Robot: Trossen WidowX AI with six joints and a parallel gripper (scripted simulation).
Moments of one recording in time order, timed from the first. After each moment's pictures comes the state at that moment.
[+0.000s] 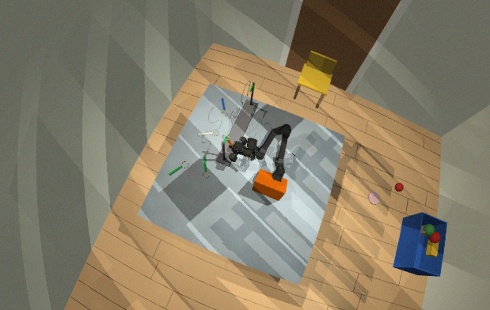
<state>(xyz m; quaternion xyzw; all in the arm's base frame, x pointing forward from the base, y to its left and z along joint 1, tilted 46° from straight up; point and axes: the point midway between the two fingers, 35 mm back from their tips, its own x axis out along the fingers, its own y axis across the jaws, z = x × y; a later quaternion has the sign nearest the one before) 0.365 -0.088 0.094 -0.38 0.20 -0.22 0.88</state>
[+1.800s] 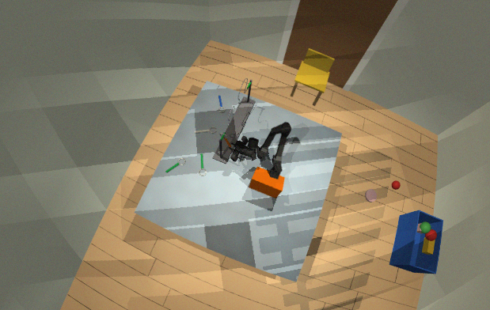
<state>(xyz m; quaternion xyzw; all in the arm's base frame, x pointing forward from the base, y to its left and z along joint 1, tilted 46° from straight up) 0.335 -0.078 0.091 -0.38 0.20 -0.22 0.88</state>
